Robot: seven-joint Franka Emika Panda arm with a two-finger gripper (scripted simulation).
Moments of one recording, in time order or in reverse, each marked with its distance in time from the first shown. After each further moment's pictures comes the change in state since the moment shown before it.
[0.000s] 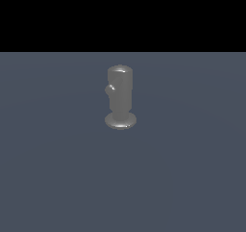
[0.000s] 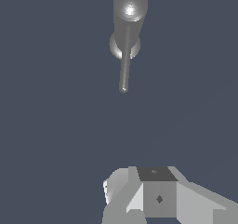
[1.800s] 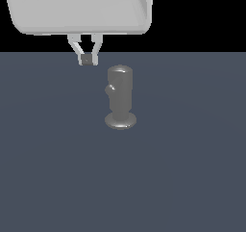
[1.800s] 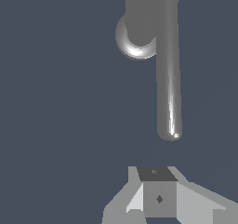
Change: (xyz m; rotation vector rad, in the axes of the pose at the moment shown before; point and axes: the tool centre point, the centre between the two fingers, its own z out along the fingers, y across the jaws) arm 0.073 -0.042 0.192 0.019 0.006 0.062
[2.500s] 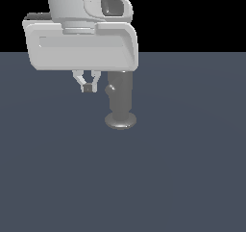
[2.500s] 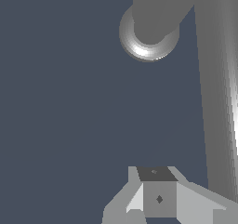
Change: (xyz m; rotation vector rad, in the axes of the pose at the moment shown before) arm 0.026 -0.013 0.058 0.006 0.002 0.018
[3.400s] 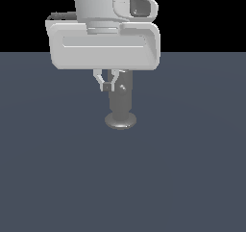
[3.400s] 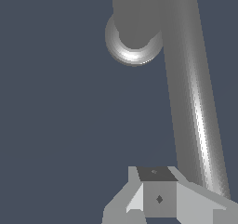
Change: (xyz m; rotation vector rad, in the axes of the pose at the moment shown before) arm 0.008 0.038 -0.001 -0.001 0.005 -0.026
